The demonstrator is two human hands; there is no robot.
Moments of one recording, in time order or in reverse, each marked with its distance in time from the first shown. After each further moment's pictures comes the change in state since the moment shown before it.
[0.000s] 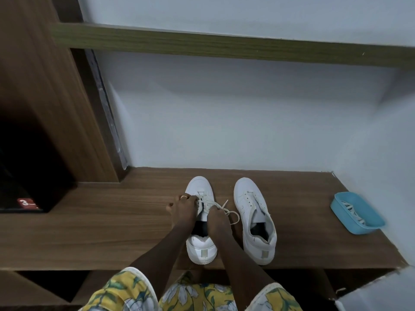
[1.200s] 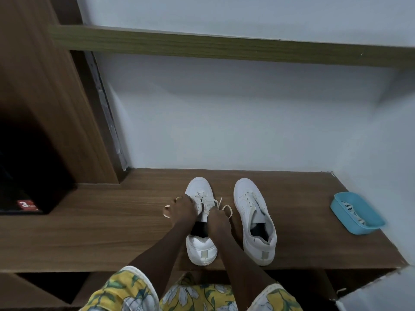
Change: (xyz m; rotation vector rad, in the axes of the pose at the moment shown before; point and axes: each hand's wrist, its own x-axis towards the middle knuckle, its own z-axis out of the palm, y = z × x) left_hand 0.005 0.003 -0.001 -0.060 -0.058 -0.206; right_hand 0.000 -0.001 -0.003 0.057 -0.019 0.046
